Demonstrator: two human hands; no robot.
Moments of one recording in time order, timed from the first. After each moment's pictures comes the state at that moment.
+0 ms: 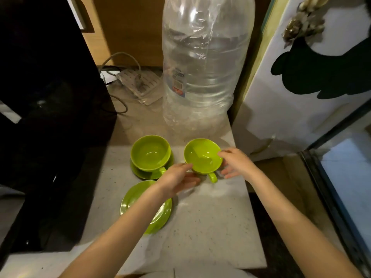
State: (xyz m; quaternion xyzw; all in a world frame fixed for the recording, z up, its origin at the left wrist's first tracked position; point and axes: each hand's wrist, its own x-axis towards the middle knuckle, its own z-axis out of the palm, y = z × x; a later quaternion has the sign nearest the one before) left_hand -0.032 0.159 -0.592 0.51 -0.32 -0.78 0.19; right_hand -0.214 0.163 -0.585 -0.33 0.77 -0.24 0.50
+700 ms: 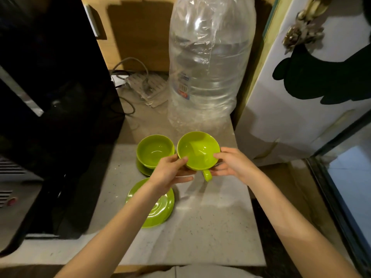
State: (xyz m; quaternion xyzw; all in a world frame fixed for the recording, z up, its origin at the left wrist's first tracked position) left_hand -0.009 0.173 -0.561 0.48 -0.39 -0.72 0.30; right_hand -0.189 0.184 -0.552 -0.31 0.64 -0.36 0.61
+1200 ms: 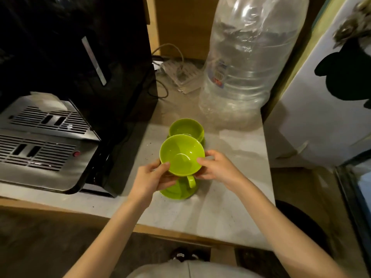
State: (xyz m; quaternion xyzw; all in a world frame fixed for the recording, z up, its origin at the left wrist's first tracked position) left_hand 0.090 0.250 -0.555 0.57 -0.32 -0.63 0.41; right_hand -0.085 0.217 -0.564 -0.36 0.60 -0.31 0.64
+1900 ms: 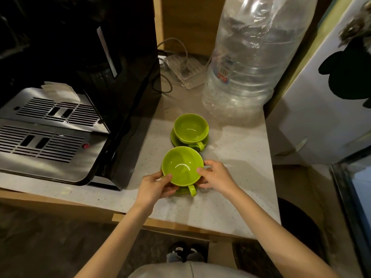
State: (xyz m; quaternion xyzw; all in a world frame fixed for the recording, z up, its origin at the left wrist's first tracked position) left_hand 0.106 0.265 -0.598 0.62 -0.29 -0.63 0.36; right_hand -0.068 0.239 -0.594 -0.40 0.66 -0.25 0.58
